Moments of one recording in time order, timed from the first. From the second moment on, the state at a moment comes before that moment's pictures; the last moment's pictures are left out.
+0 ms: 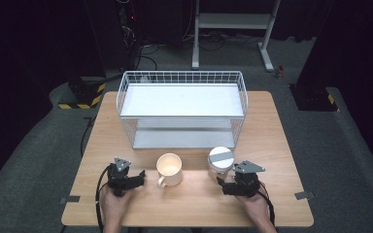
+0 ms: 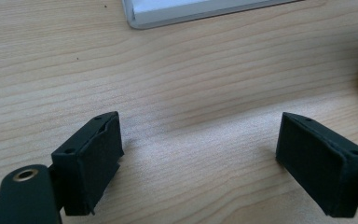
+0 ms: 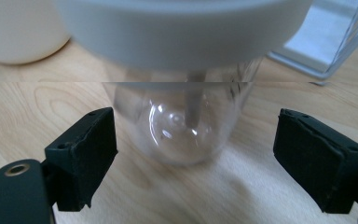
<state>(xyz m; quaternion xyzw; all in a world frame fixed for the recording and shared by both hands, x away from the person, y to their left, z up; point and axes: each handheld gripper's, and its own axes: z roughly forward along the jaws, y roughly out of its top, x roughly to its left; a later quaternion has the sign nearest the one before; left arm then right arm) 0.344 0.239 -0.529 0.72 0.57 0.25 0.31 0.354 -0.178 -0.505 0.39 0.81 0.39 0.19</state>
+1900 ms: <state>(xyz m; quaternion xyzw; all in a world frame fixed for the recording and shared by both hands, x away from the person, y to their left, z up) 0.344 0.239 -0.529 0.72 0.57 0.25 0.31 0.376 -0.146 -0.508 0.38 0.81 0.41 0.20</state>
